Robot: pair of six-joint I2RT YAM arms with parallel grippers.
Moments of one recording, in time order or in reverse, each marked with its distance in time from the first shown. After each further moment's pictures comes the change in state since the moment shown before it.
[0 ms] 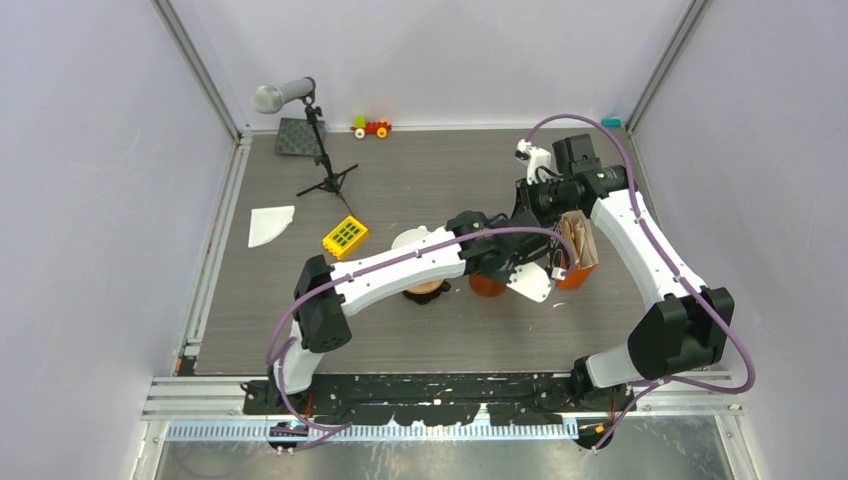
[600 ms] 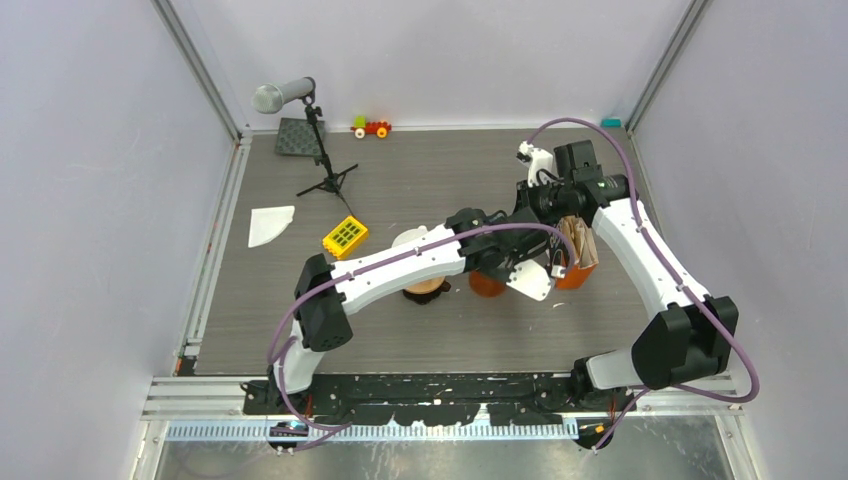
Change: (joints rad) left arm 0.013 0.013 0.021 -0.018 0.042 -0.001; right arm 0.012 -0.042 -0.067 0.083 0.018 0.021
